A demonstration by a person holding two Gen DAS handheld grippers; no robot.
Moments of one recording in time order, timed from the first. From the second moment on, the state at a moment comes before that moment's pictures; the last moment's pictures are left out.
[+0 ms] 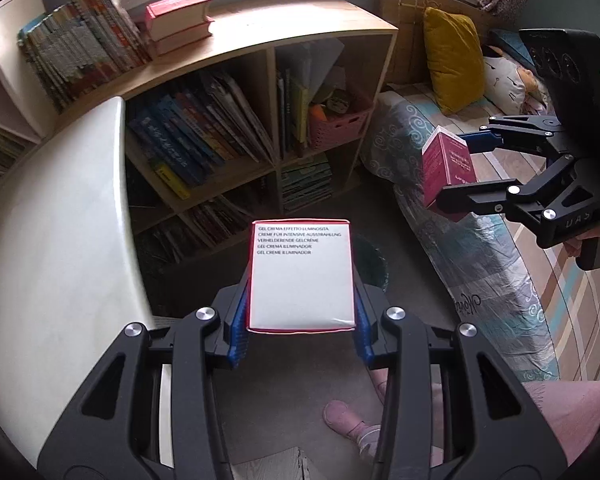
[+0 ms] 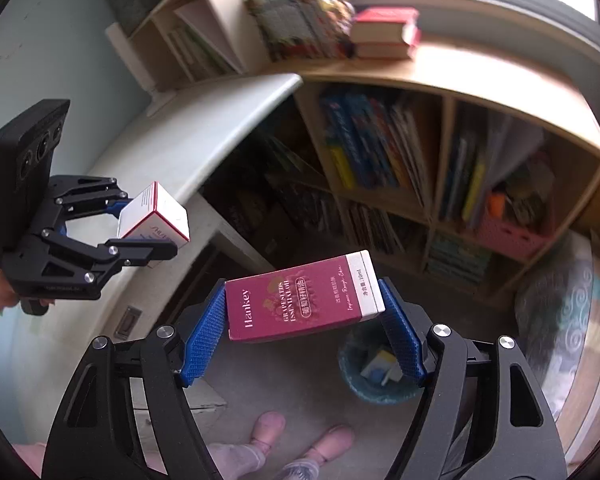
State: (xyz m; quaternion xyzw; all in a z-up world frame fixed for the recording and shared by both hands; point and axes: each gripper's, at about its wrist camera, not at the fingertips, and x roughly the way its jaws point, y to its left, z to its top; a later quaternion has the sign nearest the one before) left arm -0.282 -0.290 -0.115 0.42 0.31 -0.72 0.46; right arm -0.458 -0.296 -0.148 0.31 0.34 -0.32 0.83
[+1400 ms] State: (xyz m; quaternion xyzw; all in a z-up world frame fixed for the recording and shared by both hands) left arm -0.411 -0.355 -0.262 0.48 0.40 -0.68 0.38; right arm -0.570 -0.372 -0.272 0.47 0.32 -0.35 0.75
